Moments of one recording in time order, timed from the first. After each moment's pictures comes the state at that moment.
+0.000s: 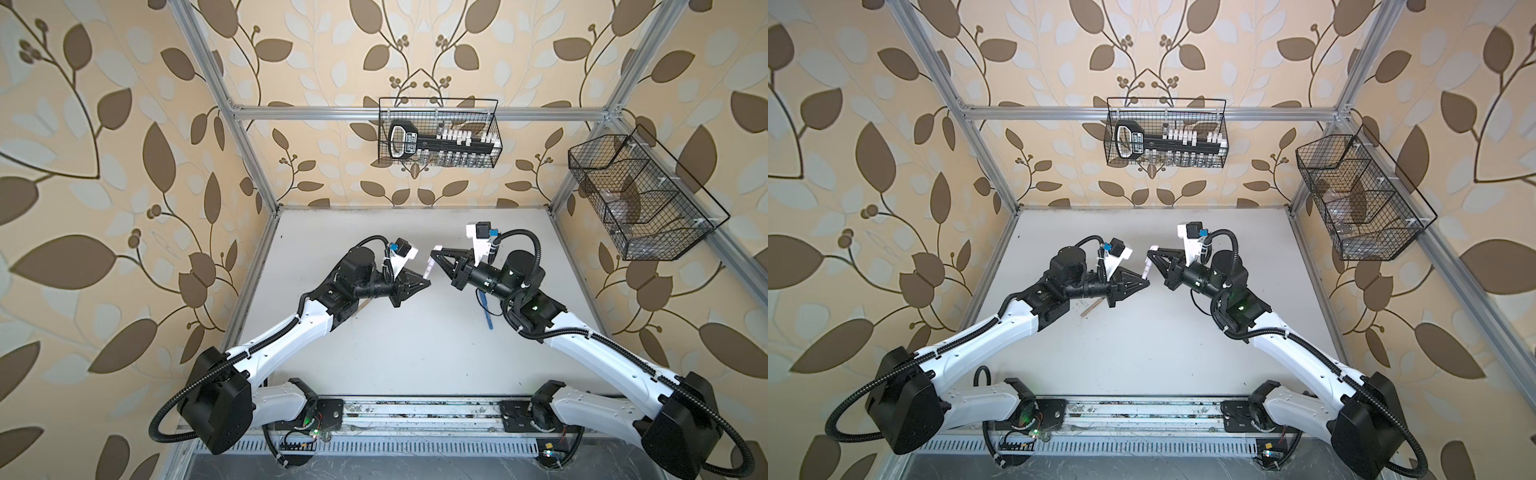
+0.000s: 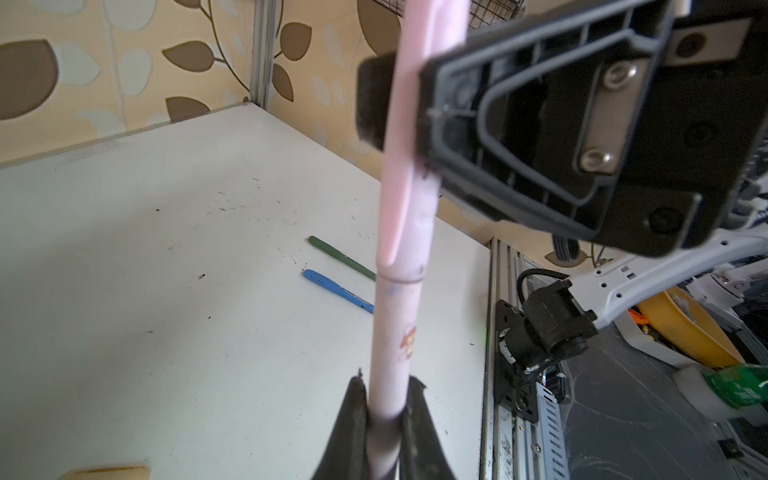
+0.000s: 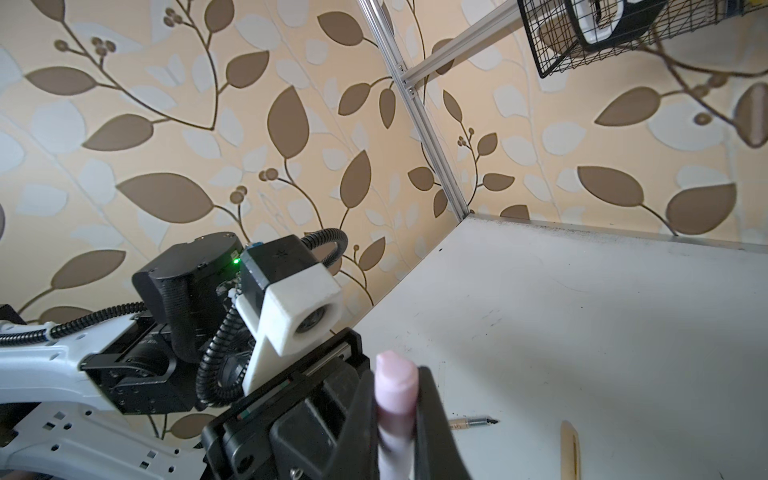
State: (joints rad) left arm -0.57 1.23 0.86 0.09 0.69 -0.19; right arm 0.59 1.11 0.80 0.31 -0.36 0.49
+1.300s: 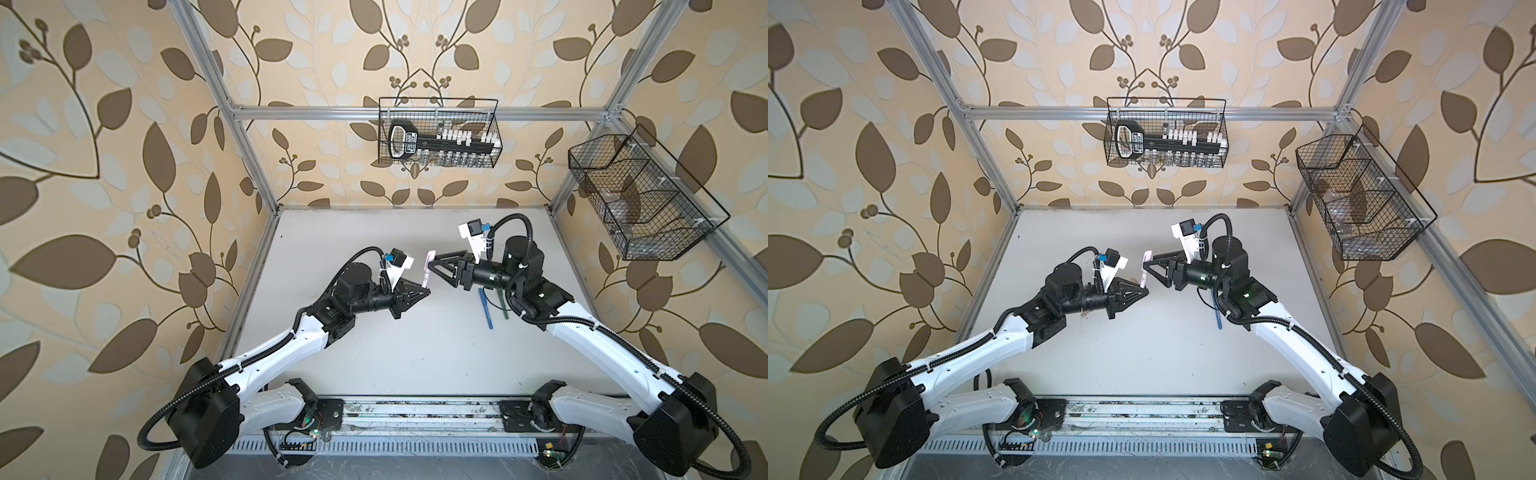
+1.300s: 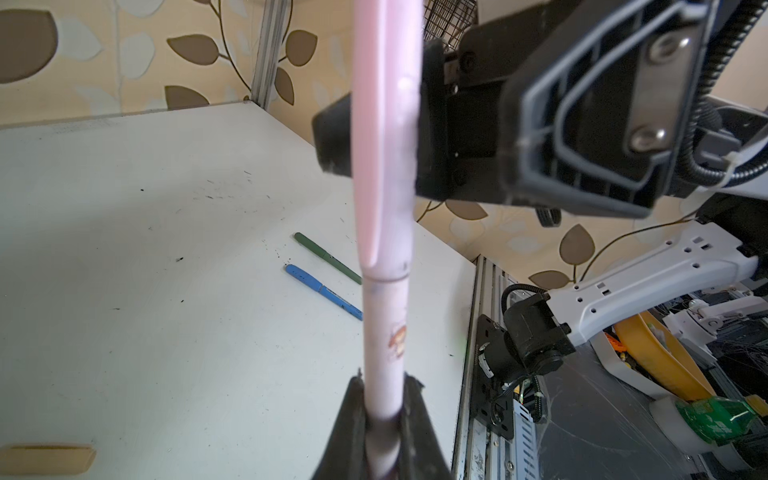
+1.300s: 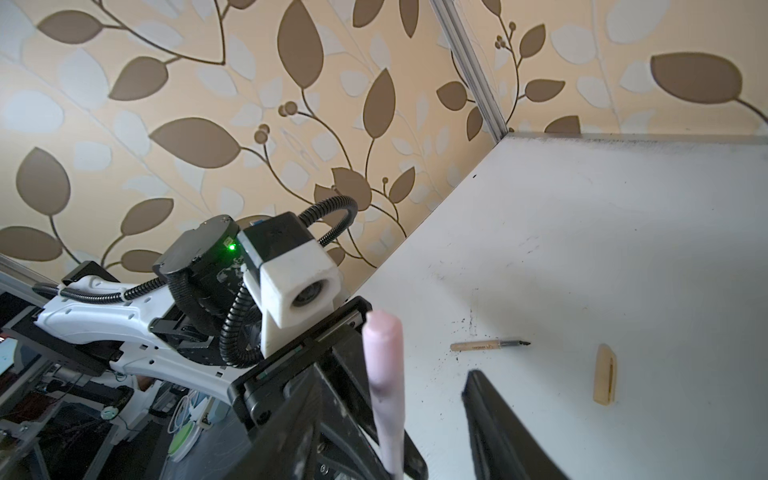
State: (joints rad) left arm -0.66 1.14 0.71 0.21 0.59 -0.33; right arm 0.50 1.15 0.93 0.07 -0.63 0.50
